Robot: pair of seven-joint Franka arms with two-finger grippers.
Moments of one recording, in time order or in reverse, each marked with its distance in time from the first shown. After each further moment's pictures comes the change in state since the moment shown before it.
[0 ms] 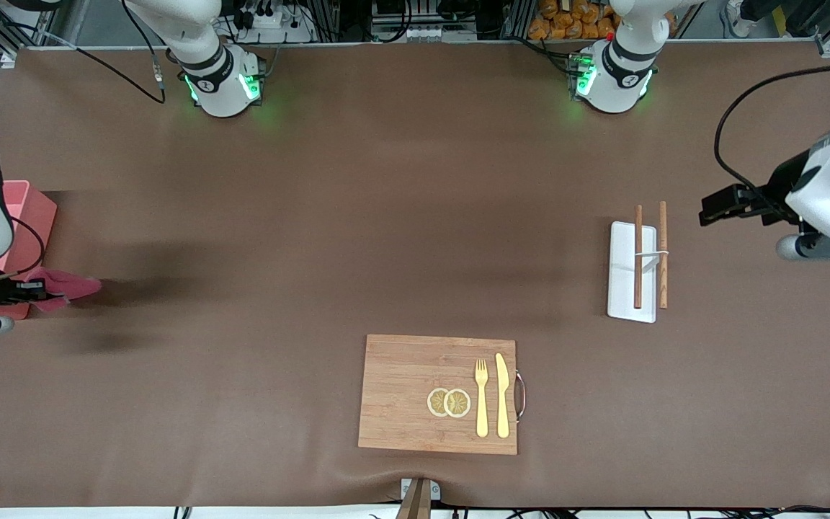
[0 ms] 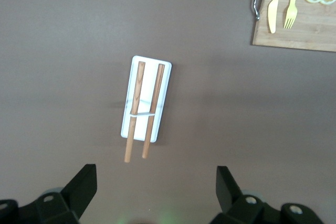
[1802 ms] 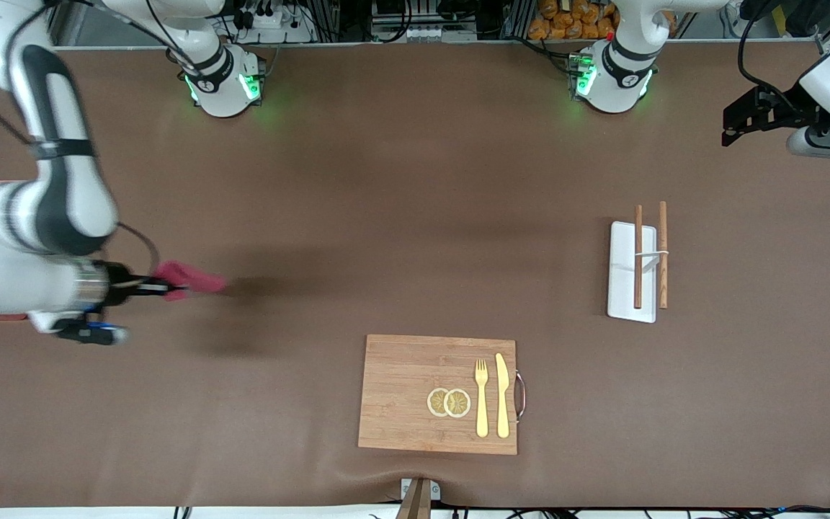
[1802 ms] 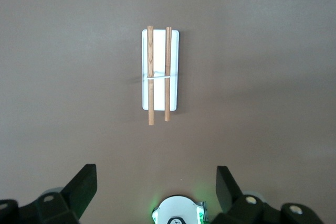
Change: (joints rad) left arm -0.375 -0.254 0.417 -0.169 -0.015 -0.062 0.207; right arm 0.260 -0.099 -0.002 0.011 0.232 -0.225 0.472
